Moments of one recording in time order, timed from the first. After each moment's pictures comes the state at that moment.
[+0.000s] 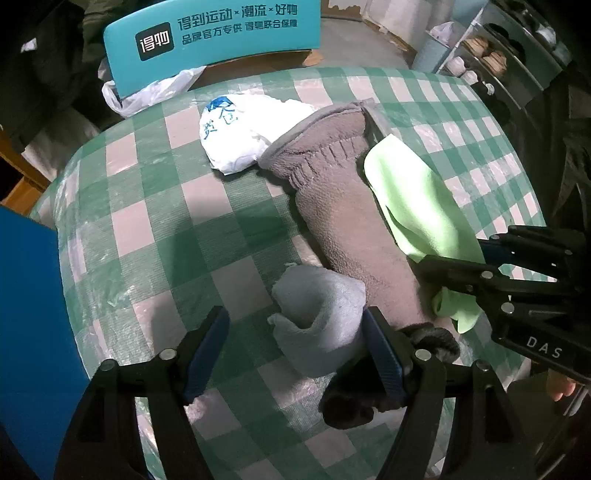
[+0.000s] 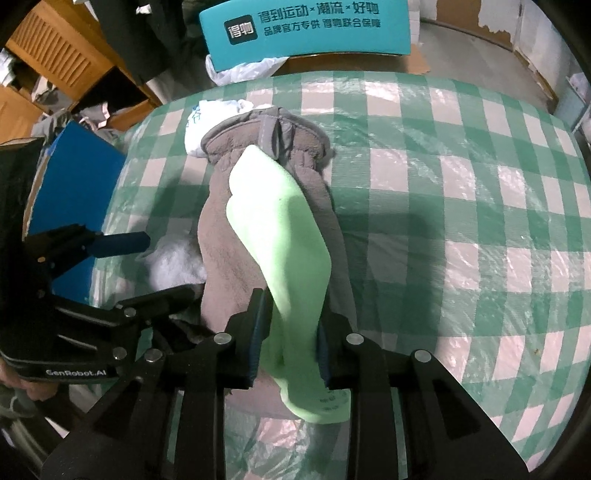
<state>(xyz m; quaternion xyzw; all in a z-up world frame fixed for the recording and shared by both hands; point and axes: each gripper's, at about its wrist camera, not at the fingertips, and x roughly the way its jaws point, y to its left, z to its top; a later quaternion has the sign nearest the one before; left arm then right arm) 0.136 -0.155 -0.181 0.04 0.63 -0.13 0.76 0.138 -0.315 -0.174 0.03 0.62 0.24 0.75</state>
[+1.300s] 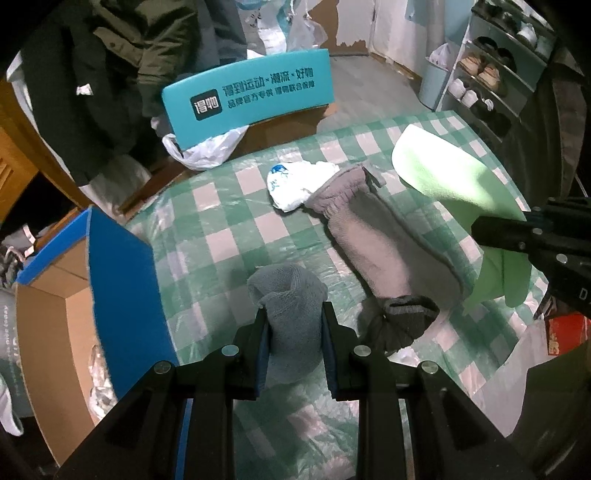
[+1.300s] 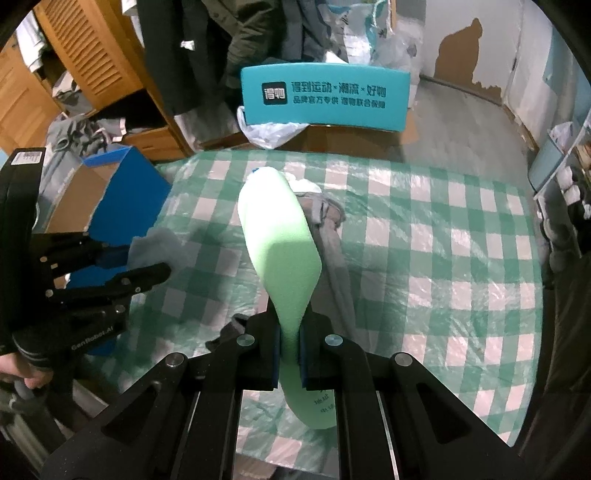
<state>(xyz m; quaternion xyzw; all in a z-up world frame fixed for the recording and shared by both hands) 0.092 -0.128 -0.094 0.09 0.56 -0.09 0.82 0.102 -0.301 -0.073 -0.02 0.54 0.23 0.81</state>
